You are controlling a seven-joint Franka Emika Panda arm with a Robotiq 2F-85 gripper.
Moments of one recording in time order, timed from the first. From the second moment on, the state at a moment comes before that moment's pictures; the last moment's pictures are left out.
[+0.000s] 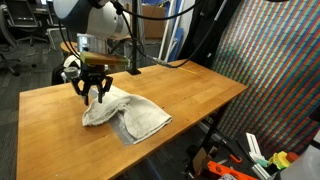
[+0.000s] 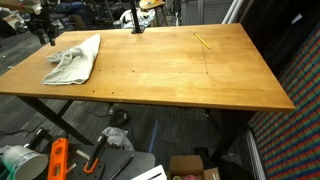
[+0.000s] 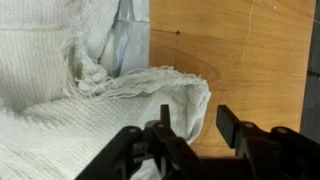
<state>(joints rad) 0.25 0.56 0.19 -1.59 0.19 2.00 0.20</state>
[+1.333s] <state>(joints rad) 0.07 0.43 0.21 -1.95 0.38 2.00 -0.31</state>
